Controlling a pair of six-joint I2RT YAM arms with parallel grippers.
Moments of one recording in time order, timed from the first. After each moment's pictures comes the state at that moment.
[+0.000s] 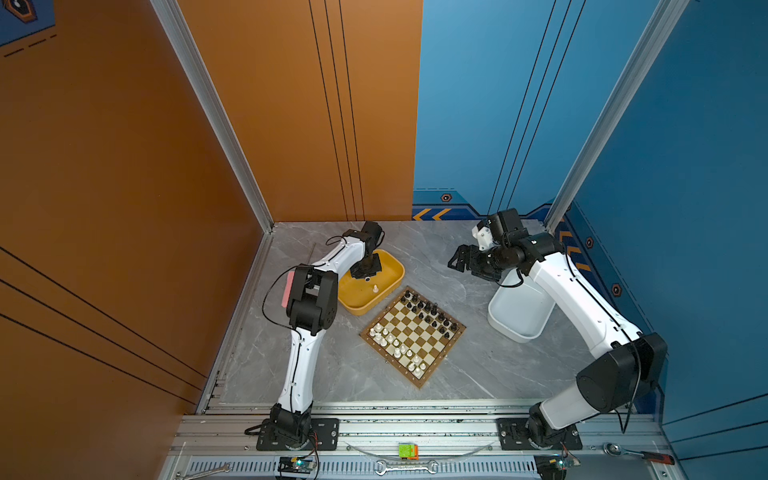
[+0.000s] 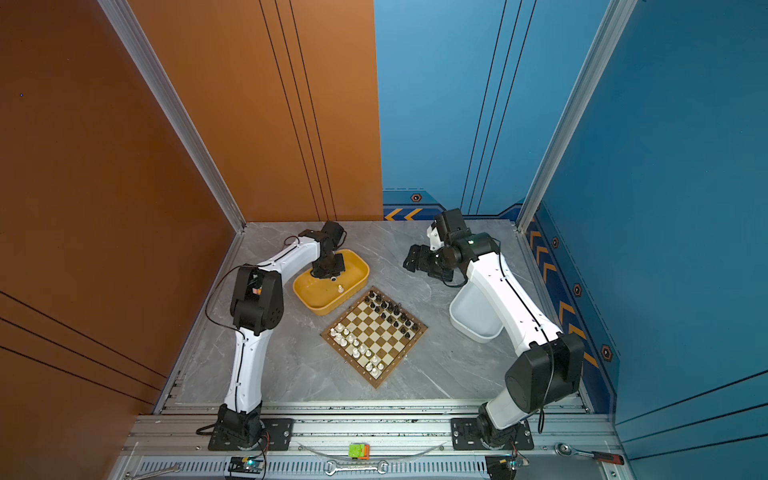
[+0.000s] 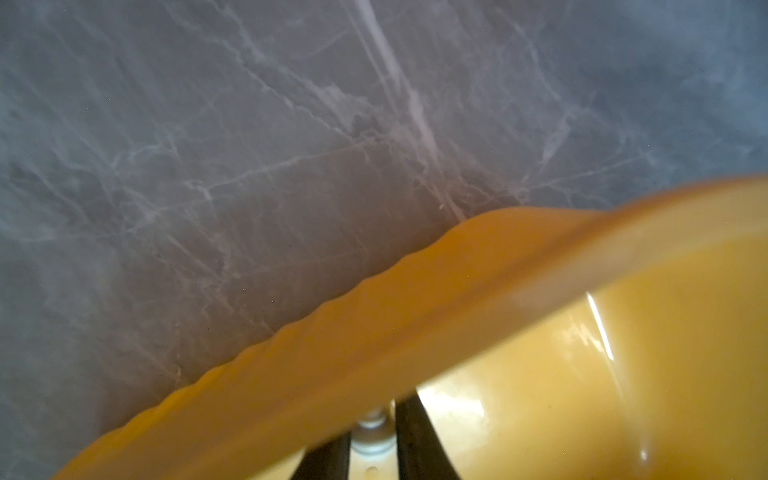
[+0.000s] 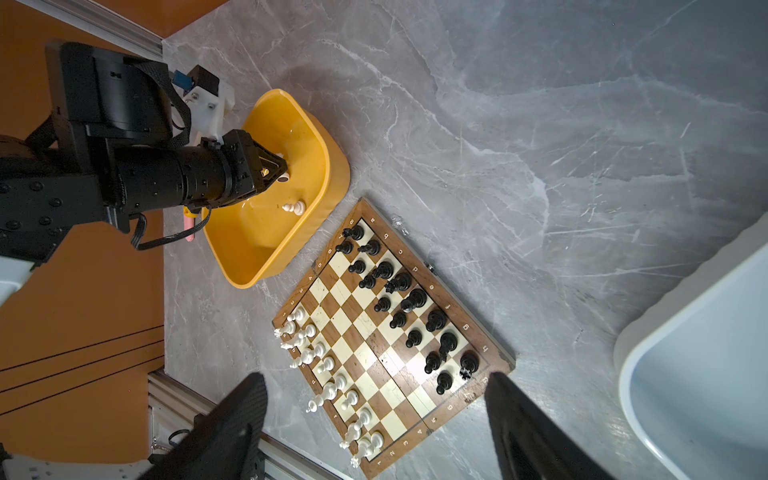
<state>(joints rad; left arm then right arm) -0.32 2.32 1.94 -0.94 -0.10 -0.58 0.34 1.55 1.56 -0.98 -0.30 0.50</state>
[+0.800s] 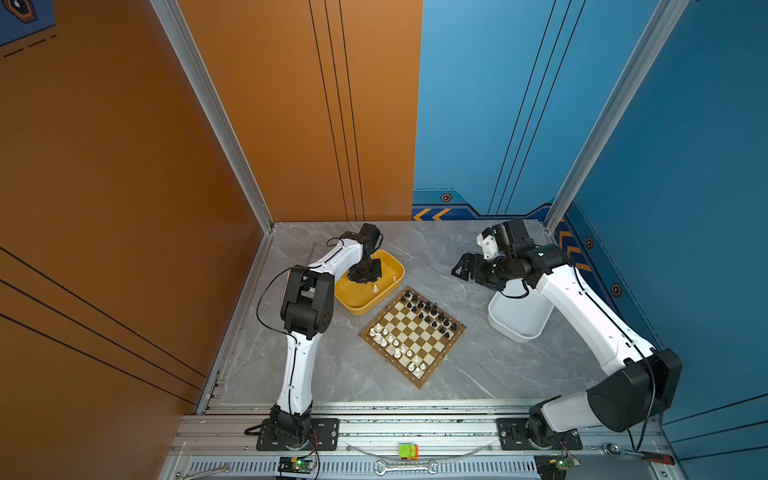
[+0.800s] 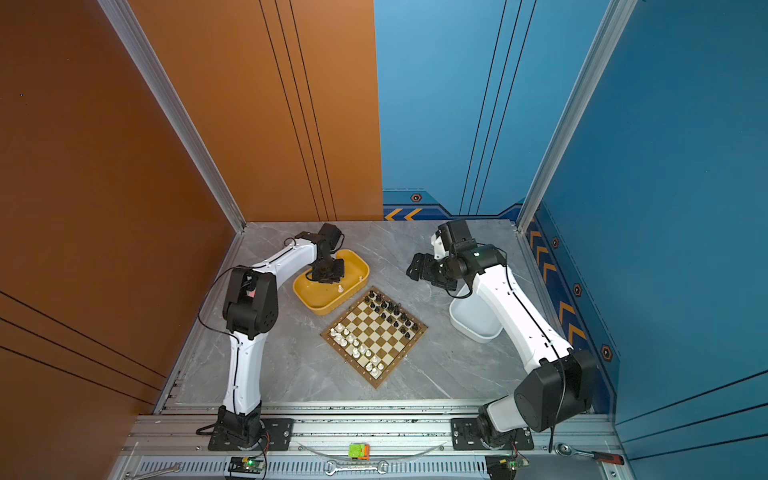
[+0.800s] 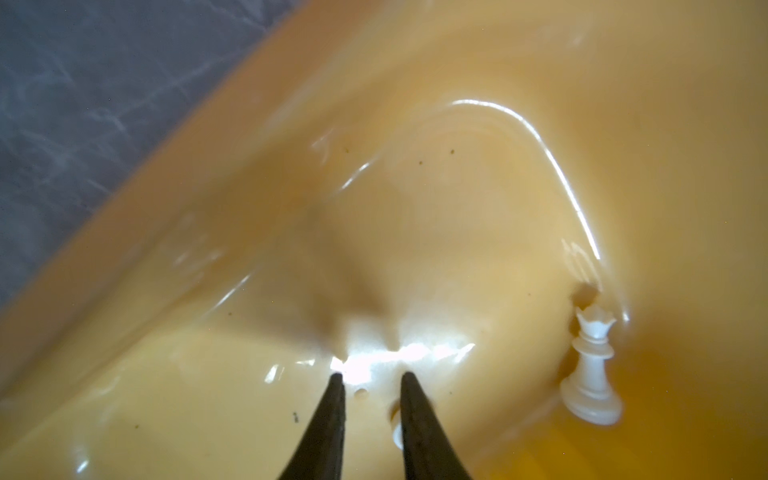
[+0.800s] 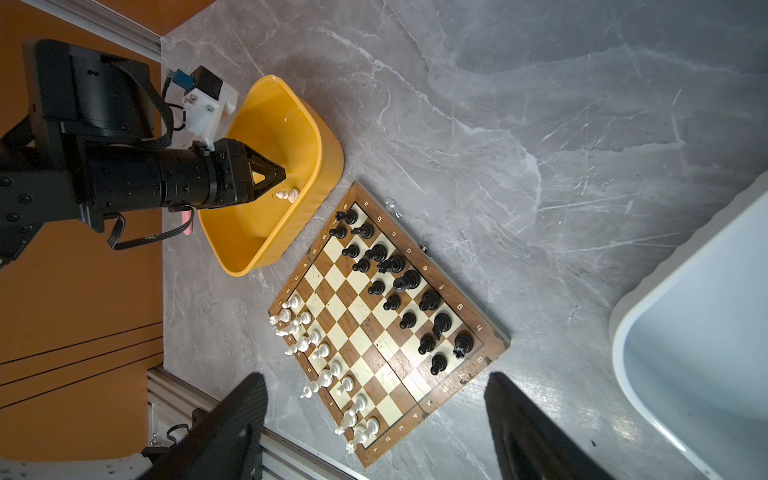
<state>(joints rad) -0.33 2.24 1.85 -0.95 0.02 -0.42 0.34 1.45 1.44 -0.94 -0.30 0.51</state>
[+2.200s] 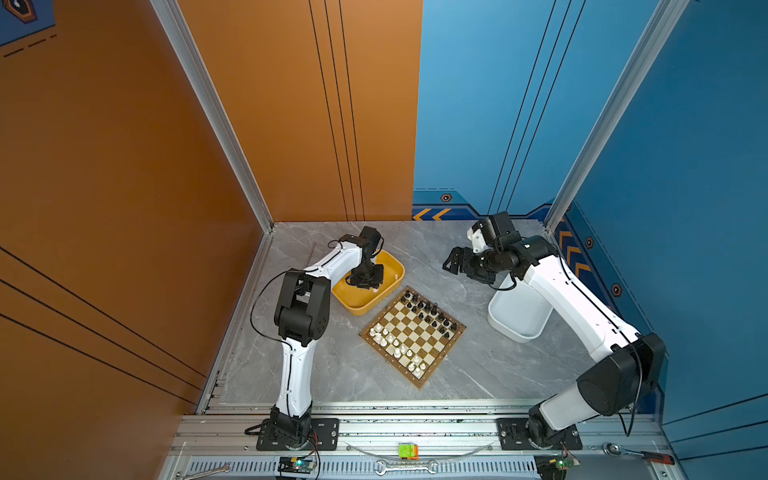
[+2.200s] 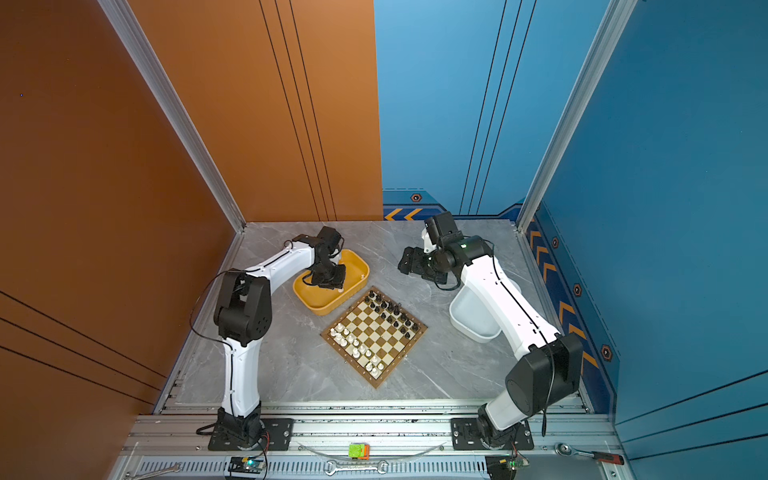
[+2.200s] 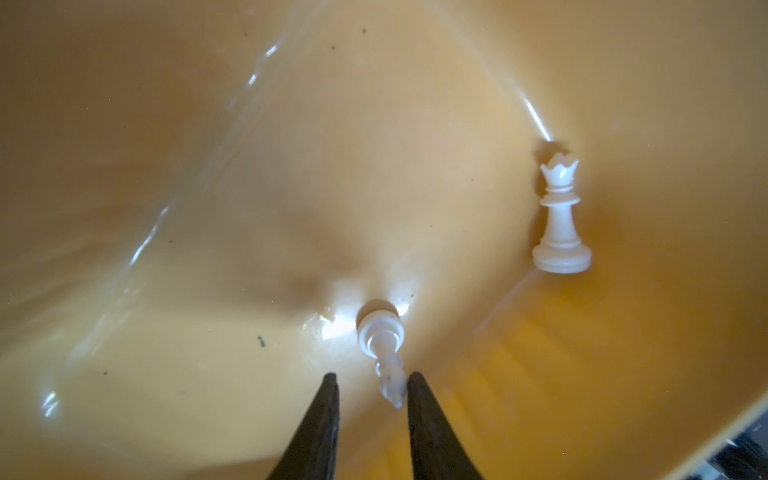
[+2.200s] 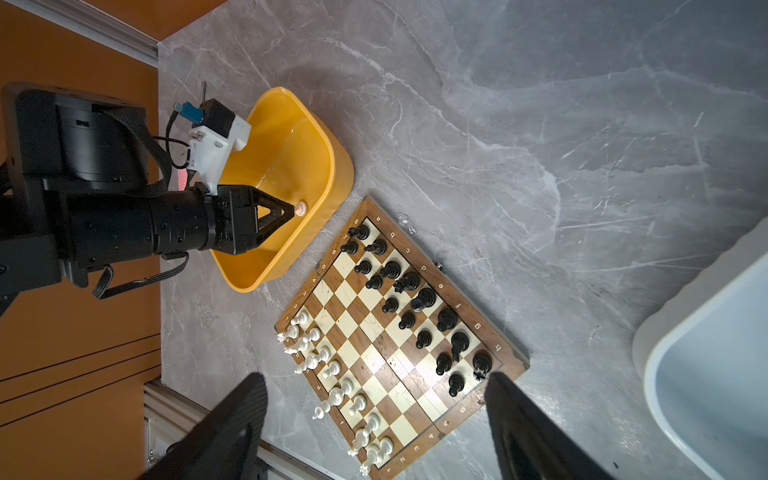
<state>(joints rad) -0.35 2.15 1.74 -0.95 0.09 -0.31 0.40 1.55 1.55 -0.95 -0.24 0.56</state>
